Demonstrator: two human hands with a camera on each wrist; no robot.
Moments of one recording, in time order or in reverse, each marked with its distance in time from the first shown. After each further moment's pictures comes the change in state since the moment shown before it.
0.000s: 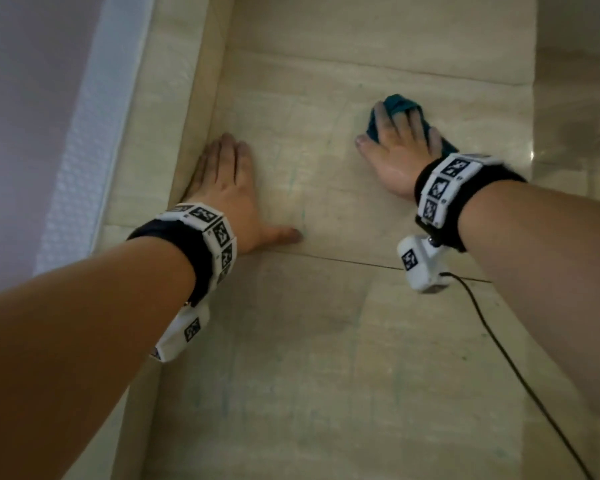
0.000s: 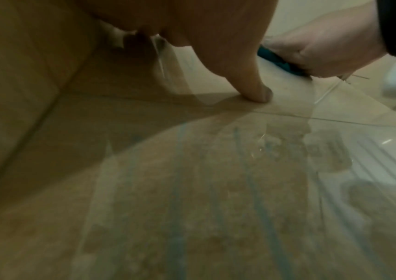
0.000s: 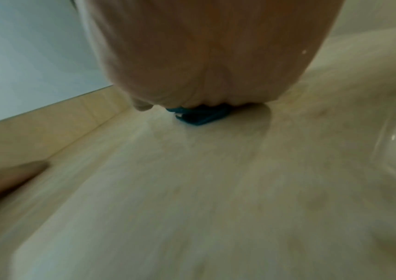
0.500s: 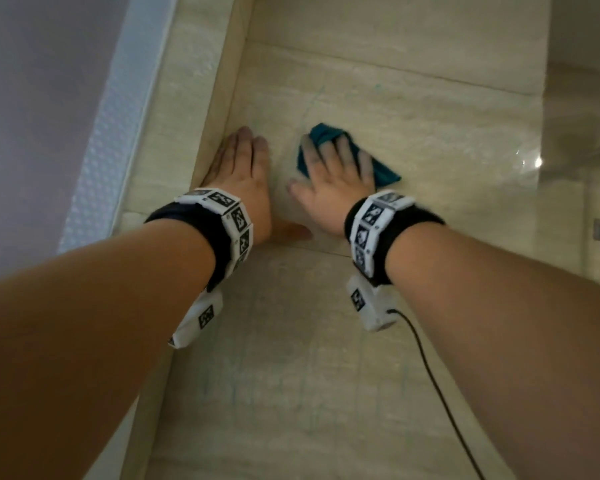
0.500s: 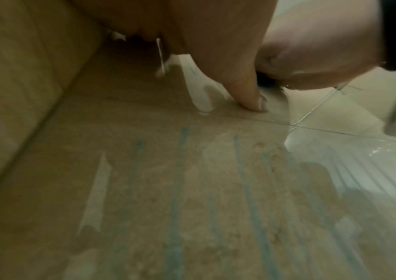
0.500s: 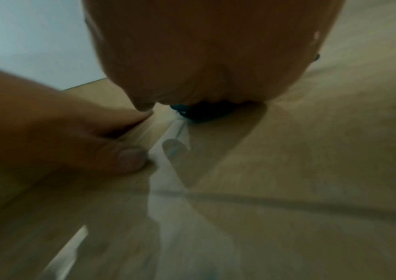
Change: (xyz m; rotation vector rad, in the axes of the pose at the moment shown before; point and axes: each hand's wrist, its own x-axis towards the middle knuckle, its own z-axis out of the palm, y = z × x) left_hand 0.002 -0.008 0.004 -0.042 0.083 0.072; right_hand -0.038 -0.097 0.054 -0.100 0.023 -0.210
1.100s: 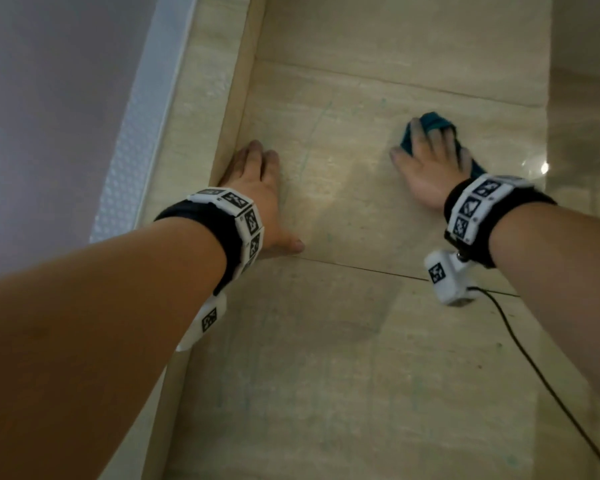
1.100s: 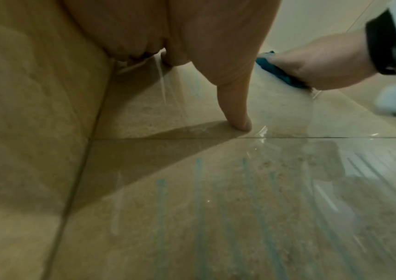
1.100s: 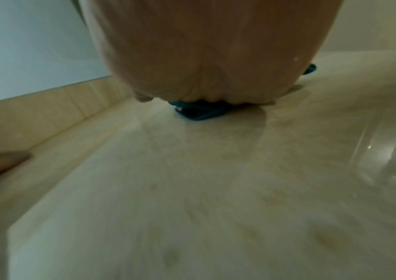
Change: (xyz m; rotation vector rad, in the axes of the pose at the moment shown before) left_hand 0.011 -0.002 -0.029 0.049 -0.295 -0.059; right_hand 0.015 0.116 -0.042 0.126 0.003 0.289
